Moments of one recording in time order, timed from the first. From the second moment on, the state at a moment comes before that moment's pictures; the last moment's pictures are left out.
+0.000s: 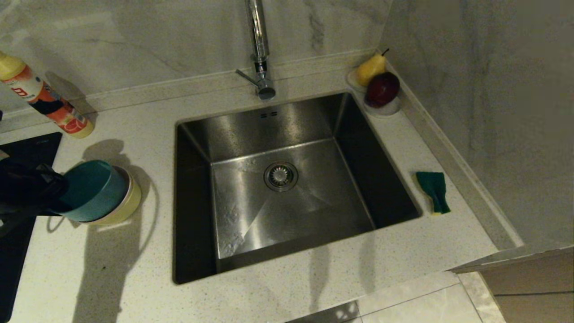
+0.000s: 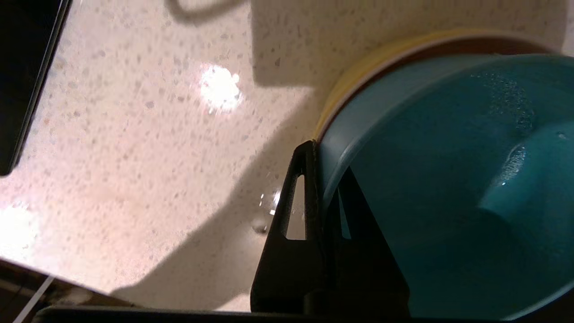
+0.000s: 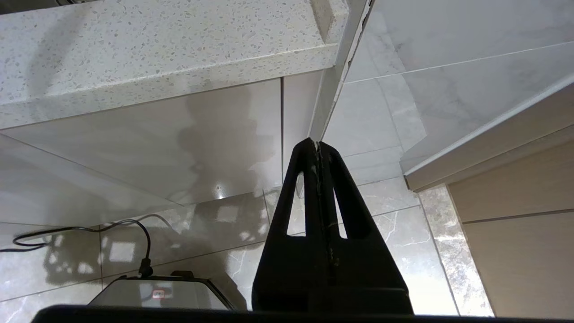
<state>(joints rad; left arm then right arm) 0.40 1.65 -1.39 0.66 -0.16 -0.58 -0.01 0.00 -0.04 0.09 -0.02 0.01</state>
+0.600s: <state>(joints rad) 0.40 1.62 -1.43 0.63 -0.16 -0.60 -0.01 0.00 -0.04 0.09 -0.02 0.01</state>
